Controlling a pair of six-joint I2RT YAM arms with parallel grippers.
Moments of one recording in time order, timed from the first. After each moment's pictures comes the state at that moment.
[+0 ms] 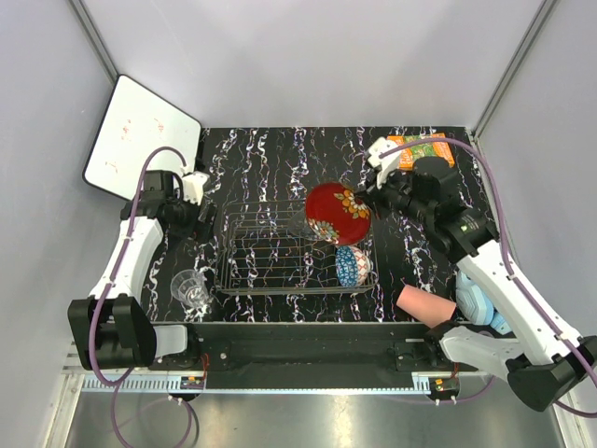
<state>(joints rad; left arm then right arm) 0.06 1.27 1.02 -0.76 0.24 0.37 0.51 1.08 1.21 -0.46 -0.26 -0.16</state>
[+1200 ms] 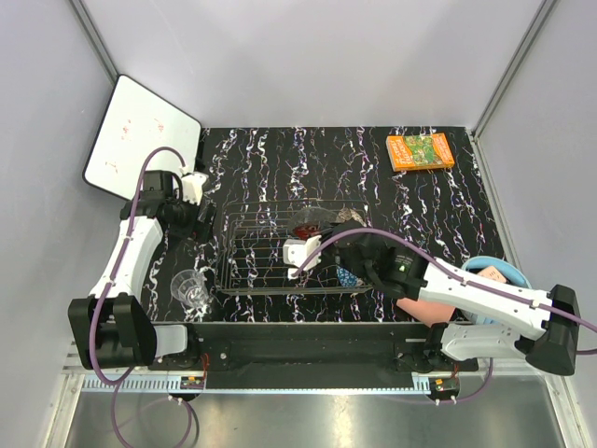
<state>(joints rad) 0.07 1.27 1.02 -0.76 0.24 0.36 1.11 1.16 1.00 -0.27 0.35 -1.02</state>
